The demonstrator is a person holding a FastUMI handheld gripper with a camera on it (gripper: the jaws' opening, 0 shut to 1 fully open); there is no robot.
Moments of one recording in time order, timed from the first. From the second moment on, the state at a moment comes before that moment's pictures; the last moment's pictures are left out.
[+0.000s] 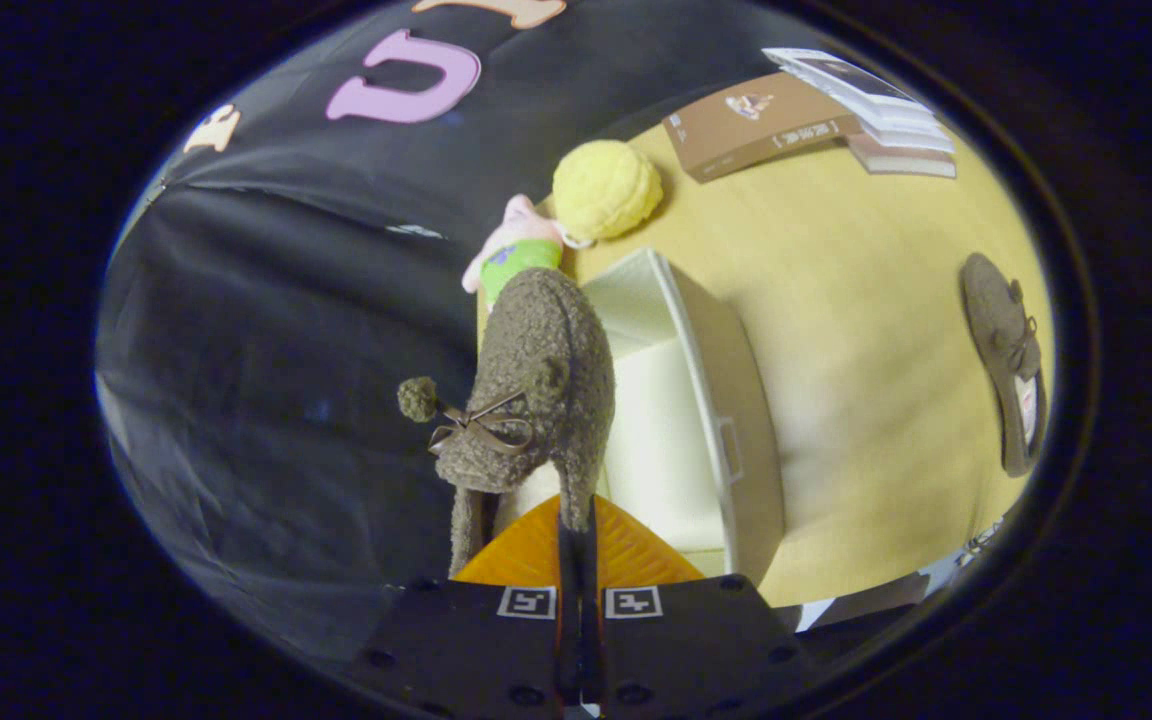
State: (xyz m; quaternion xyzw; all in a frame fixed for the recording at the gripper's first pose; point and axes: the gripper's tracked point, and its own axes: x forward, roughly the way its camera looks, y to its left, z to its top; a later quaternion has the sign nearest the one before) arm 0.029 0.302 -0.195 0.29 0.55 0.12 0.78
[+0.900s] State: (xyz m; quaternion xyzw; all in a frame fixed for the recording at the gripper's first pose) arm 0.039 0.358 -0.266 0.20 0.55 0.13 0.80
